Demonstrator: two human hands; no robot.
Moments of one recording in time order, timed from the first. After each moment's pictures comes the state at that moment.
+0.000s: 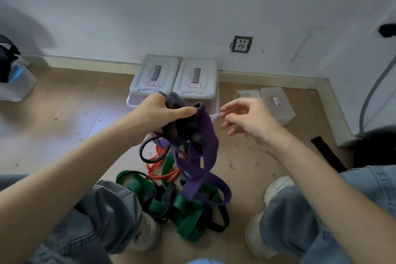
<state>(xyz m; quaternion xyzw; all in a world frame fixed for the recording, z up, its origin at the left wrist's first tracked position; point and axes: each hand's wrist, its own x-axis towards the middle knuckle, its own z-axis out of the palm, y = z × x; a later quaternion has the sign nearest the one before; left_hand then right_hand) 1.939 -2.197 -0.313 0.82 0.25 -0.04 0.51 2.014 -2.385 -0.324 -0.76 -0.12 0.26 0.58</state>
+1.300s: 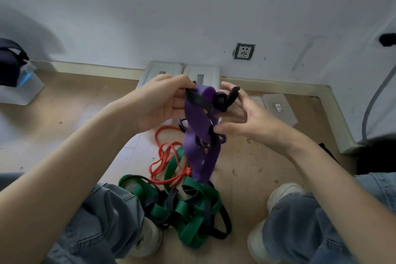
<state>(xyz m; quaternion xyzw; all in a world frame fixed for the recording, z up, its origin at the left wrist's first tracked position) 1.946 -2.196 -0.270 0.64 0.15 -0.07 0.75 2.019 -2.391 -0.311 -0.73 -0.30 0.31 0.52</state>
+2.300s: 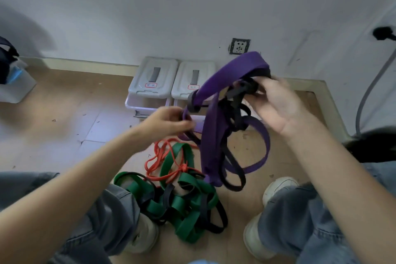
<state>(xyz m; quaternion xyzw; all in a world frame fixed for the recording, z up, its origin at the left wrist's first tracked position) 1.937 -2.197 -0.352 0.78 0.11 -0.09 0.61 2.033 -2.384 -0.287 -0.47 0.04 0.23 0.85</state>
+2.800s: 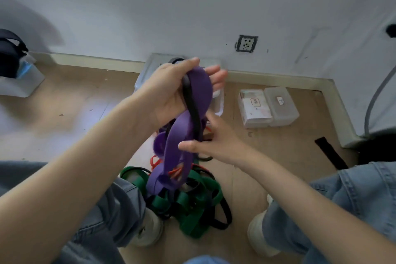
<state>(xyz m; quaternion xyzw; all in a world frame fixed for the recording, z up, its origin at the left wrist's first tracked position) 1.945 -2.223 -0.269 0.41 0.15 -0.02 0.90 1.967 -2.348 -0.353 -0.76 -0.31 0.26 0.50</state>
